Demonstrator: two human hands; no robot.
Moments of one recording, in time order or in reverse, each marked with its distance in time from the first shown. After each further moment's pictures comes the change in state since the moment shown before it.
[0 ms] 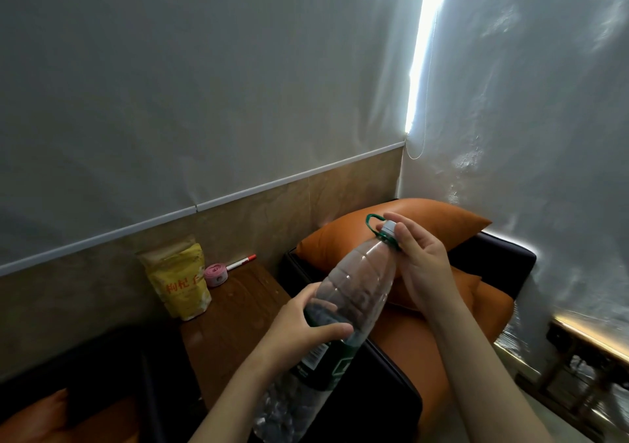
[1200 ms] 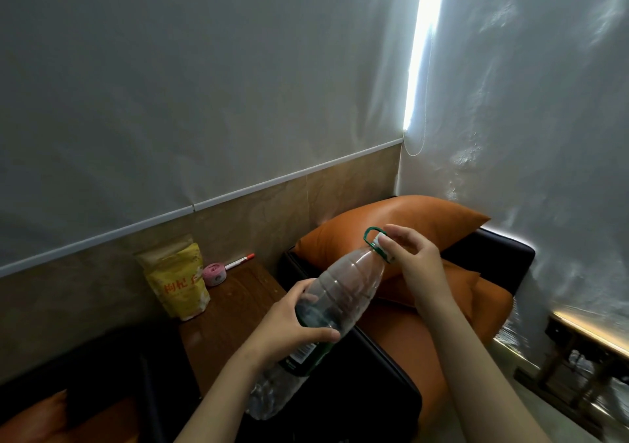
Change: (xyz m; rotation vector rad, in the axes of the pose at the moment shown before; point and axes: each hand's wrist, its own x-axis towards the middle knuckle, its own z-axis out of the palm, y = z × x) left_hand 0.016 -0.018 -0.014 0.130 -0.023 -0.005; right_hand 0.010 0.022 -0.013 -0.386 0.144 -0.043
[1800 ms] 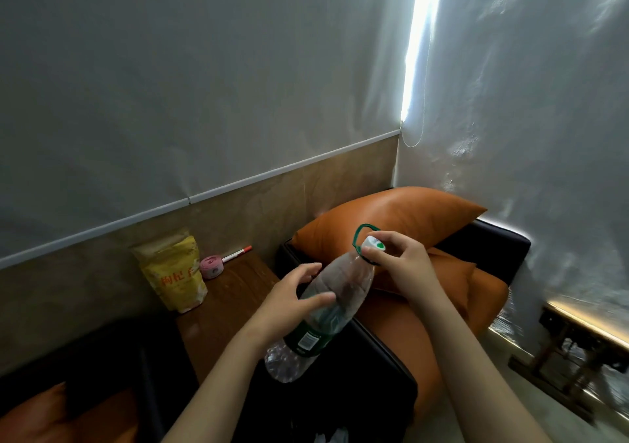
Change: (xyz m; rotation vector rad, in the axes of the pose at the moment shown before) left_hand 0.013 0.011 0.007 -0.014 0.078 -0.001; right_hand -0.007 0.010 -0.001 -0.089 -0.157 -0.025
